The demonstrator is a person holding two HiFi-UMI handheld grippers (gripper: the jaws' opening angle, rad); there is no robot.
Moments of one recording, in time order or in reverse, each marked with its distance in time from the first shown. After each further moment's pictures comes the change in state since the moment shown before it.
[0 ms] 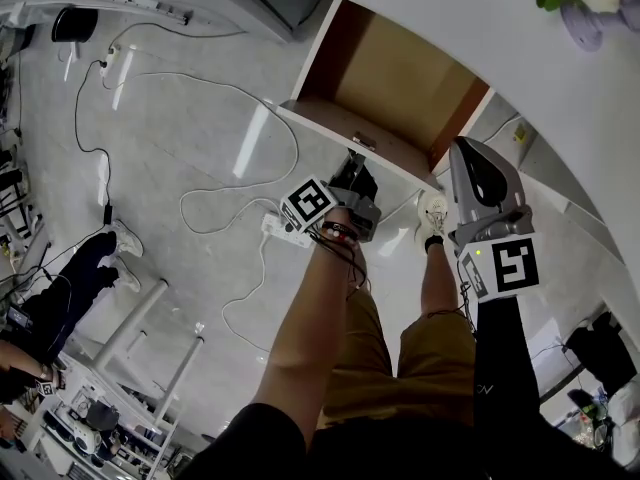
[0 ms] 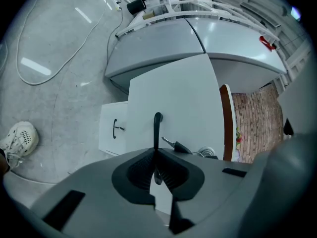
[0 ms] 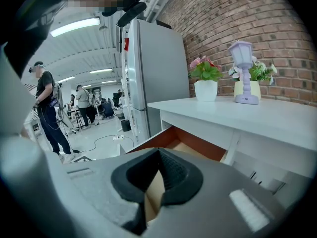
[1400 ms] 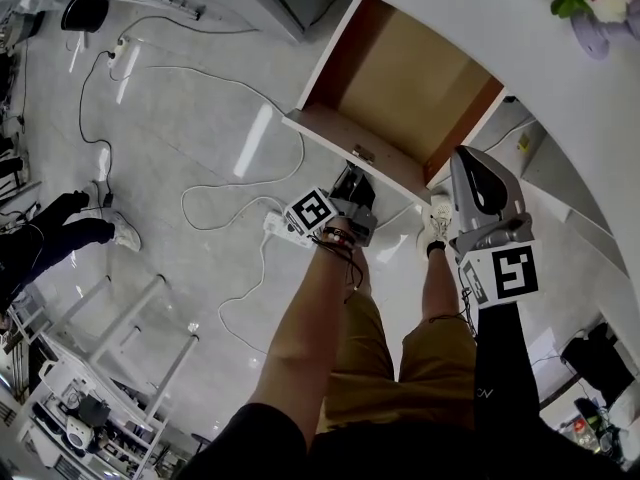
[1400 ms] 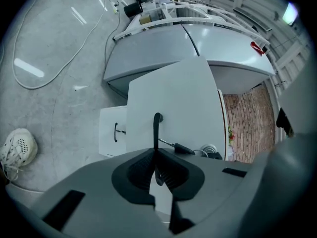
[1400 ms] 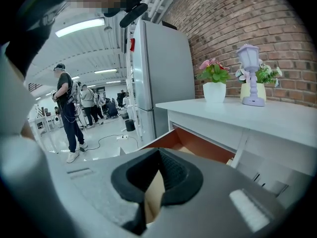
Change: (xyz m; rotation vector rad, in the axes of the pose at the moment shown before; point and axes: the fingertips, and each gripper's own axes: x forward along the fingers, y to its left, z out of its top) left arm -0.029 0.016 0.003 -0.002 -0.029 -0.111; right arm -0.004 0.028 0.000 -0.025 -0.007 0.039
